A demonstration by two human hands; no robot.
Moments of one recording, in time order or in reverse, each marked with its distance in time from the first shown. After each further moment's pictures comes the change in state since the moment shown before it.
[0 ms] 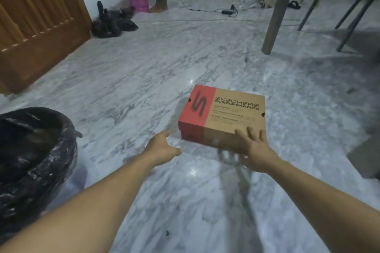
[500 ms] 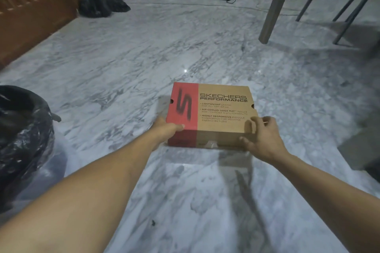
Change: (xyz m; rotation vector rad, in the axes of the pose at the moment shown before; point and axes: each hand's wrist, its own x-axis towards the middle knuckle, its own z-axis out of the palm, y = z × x) left_hand 0.031 0.017 0.033 -0.328 -0.036 -0.026; right_hand -0.012 0.023 -0.006 0.194 0.319 0.035
